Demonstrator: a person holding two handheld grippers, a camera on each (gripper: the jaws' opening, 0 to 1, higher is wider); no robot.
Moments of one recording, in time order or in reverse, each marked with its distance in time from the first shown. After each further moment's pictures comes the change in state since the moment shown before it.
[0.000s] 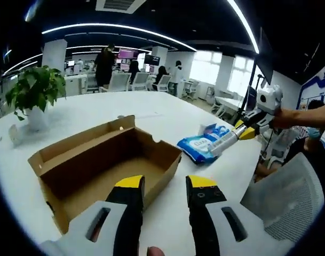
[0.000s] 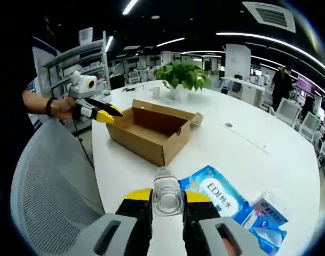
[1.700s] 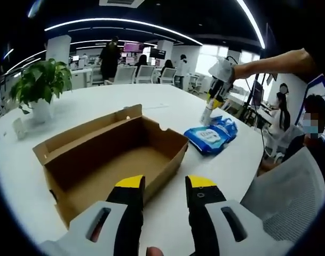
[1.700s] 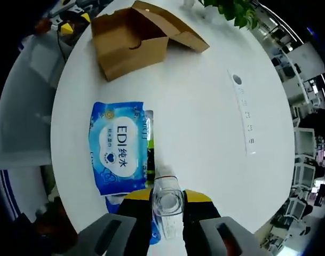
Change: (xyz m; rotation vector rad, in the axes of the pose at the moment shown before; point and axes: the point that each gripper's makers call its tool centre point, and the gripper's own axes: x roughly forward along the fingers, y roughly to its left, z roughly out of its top) left arm -0.001 0.017 -0.020 0.003 0.060 0.045; right arm 0.028 -0.177 -0.021 -0.530 0.810 0.057
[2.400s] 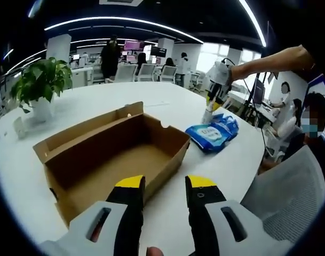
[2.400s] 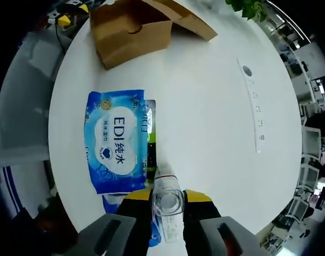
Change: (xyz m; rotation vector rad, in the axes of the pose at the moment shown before) left arm 0.000 0.001 -0.005 0.000 0.015 0.007; right arm 0.019 0.003 -0.005 -0.014 0.043 0.041
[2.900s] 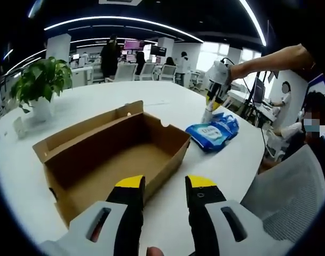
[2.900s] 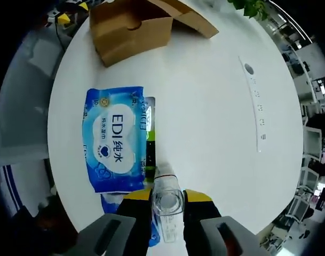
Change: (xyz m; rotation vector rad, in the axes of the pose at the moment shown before) left arm 0.000 -0.001 -0.001 0.002 0.007 0.000; right arm 0.003 -0.003 -0.002 0.007 0.006 0.008
